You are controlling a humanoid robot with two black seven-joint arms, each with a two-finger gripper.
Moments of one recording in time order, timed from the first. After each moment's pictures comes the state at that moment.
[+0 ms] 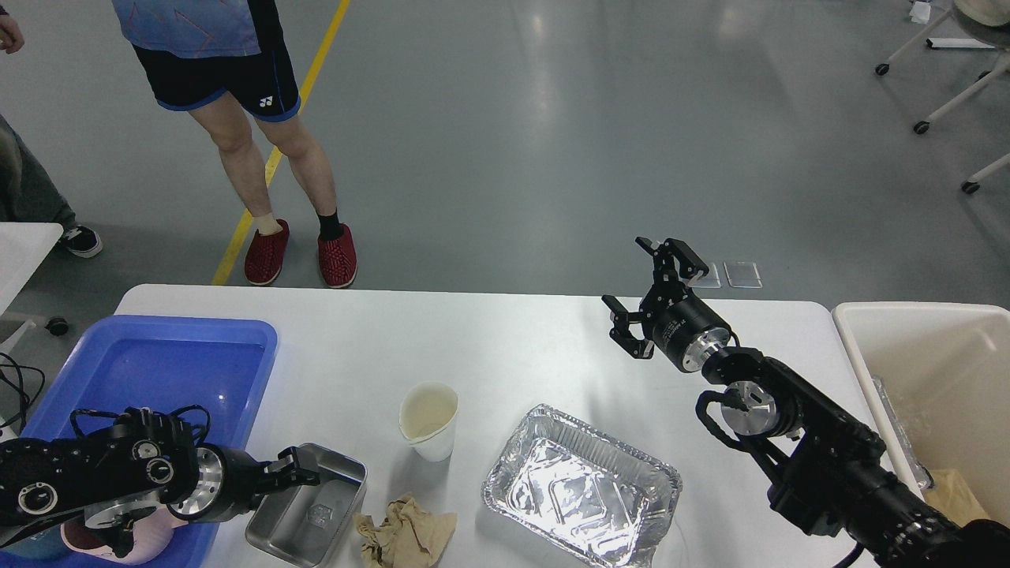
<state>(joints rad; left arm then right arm) -0.83 0.67 0.18 -1.32 0.65 -0.18 0.30 0.54 -0.09 0.96 0.83 -0.34 0.22 0.13</state>
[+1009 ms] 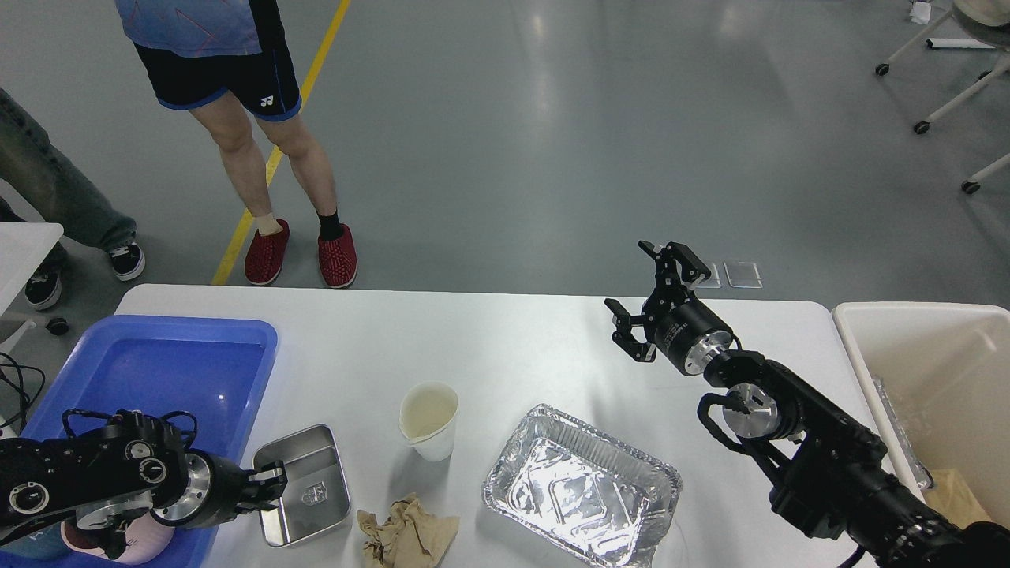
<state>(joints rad) -0.84 0.70 0.18 -1.33 0.63 -0.19 0.39 0.54 -0.09 0.97 0.82 -0.34 0.22 0.13</state>
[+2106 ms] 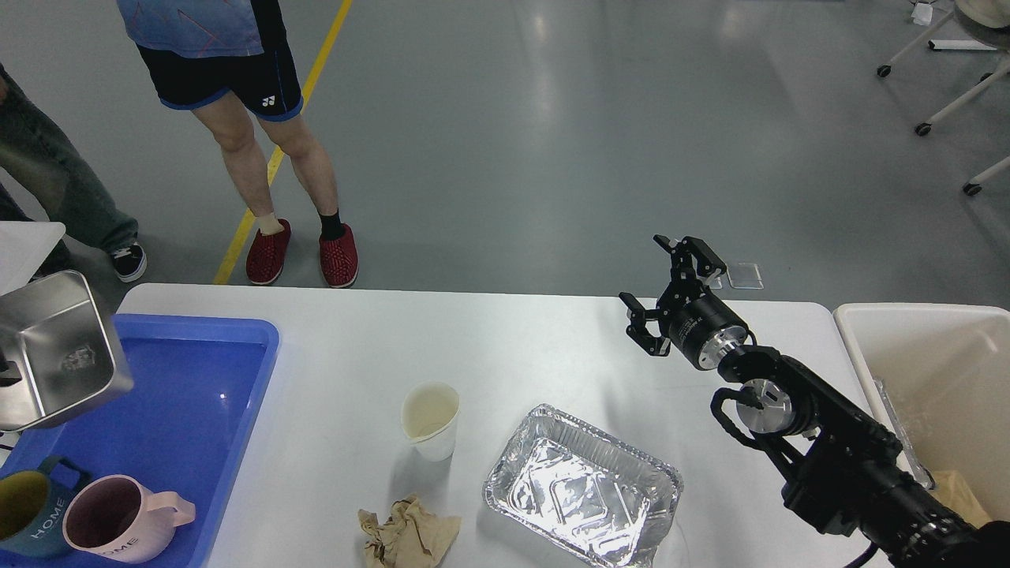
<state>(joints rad) -1.10 1.55 -0.06 -1.64 0.62 -0.56 0.39 0.54 -0.12 0.98 0.83 -0.34 0.22 0.13</state>
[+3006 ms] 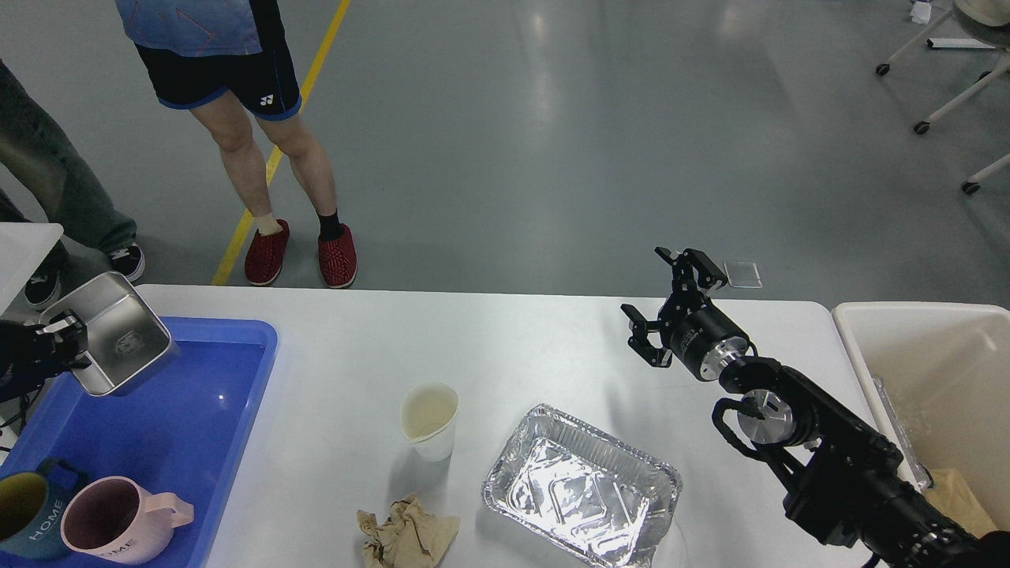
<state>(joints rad) -0.93 0.93 -0.07 -0.95 0.53 -0.41 0.35 0.51 -0.12 0.98 0.83 -0.34 0.22 0.13</state>
